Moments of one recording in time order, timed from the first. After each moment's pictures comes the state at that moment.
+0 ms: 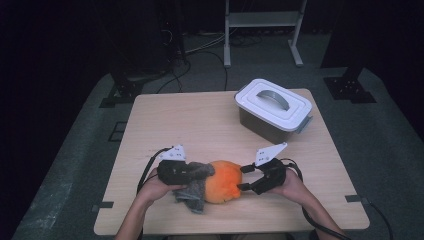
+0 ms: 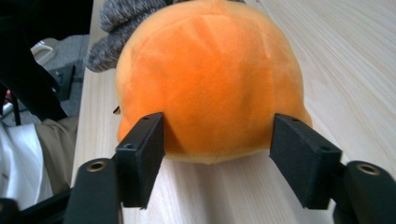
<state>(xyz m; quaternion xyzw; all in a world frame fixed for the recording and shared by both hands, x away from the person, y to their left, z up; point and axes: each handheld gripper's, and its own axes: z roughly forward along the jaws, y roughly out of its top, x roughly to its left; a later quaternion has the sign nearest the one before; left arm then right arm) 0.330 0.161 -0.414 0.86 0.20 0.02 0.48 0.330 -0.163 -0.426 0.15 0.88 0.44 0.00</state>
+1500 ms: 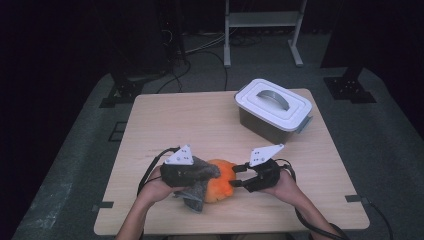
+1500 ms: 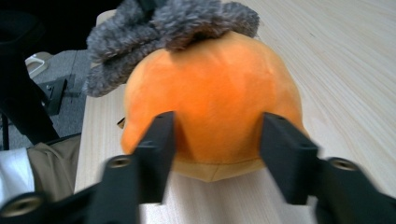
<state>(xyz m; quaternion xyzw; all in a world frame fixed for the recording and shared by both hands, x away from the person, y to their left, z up) 0.313 0.143 -0.384 0.88 0.15 0.07 0.45 0.320 -0.145 -0.414 0.14 0.87 0.47 0.03</state>
